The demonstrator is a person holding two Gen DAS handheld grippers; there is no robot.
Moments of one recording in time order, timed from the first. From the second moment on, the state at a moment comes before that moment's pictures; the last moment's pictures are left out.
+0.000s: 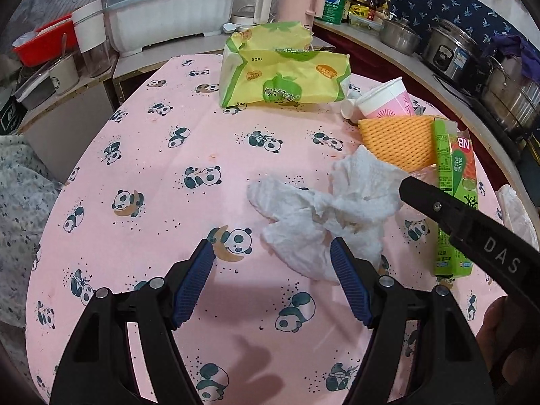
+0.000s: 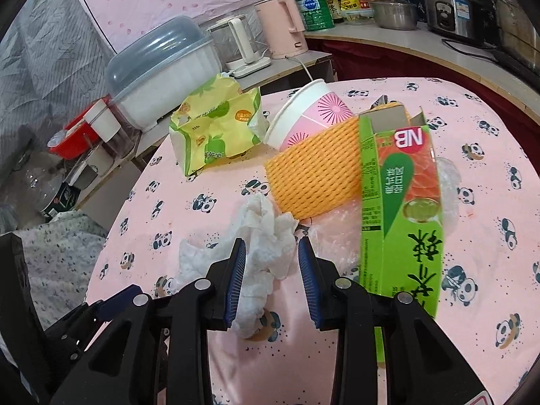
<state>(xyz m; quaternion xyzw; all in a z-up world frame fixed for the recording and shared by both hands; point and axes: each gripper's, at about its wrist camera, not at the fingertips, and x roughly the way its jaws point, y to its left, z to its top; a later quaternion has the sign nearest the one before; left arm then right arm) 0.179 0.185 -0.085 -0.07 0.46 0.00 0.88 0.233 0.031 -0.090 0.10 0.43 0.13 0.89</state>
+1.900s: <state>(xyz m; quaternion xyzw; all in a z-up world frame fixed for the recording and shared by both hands) 0.177 0.043 -0.037 -0.04 0.43 -0.13 0.89 0.148 -0.118 -0.004 0.17 0.30 0.03 0.94</state>
